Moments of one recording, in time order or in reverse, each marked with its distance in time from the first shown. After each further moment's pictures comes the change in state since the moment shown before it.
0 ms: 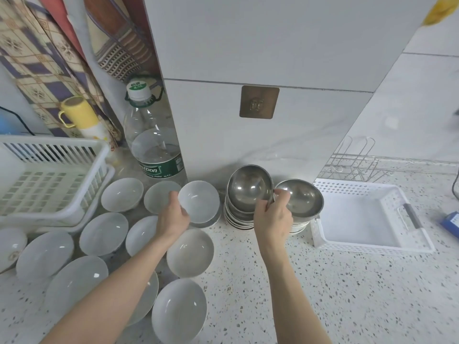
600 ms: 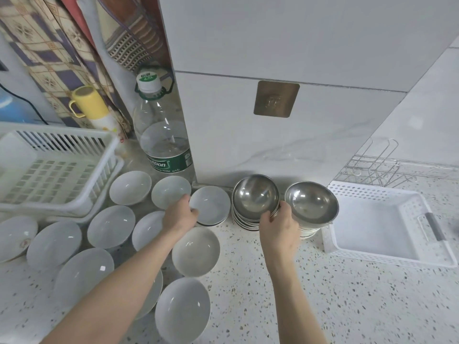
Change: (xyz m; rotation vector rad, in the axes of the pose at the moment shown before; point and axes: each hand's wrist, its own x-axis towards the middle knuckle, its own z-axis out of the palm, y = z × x) left_hand 0.011 -0.001 0.003 0.134 -0.182 -0.135; right_hand -0.003 0.010 0.006 -0.204 -0.208 0.154
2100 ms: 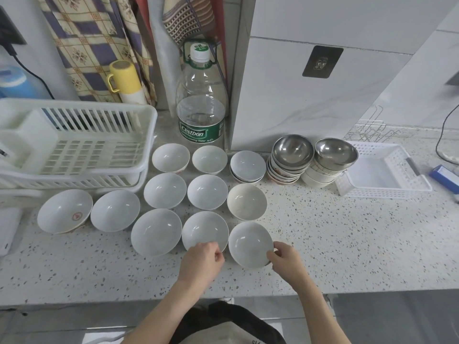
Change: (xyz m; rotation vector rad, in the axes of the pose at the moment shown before) left_hand -0.167 -0.170 -0.021 0.125 -0.127 0.385; right_hand -0.202 0.062 0.069 0.241 -0.506 0.167
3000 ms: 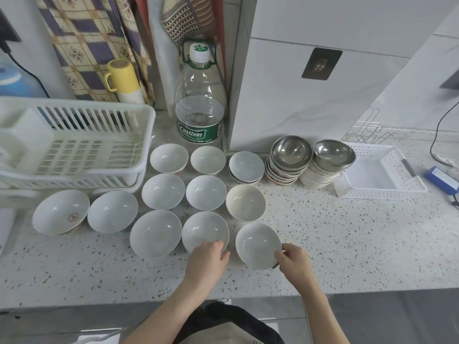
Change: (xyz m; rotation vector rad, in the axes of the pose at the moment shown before) left_hand 0.002 0.015 -0.003 -0.019 -0.084 0.005; right_hand -0.008 0.000 -0.010 -0.031 0.149 -0.002
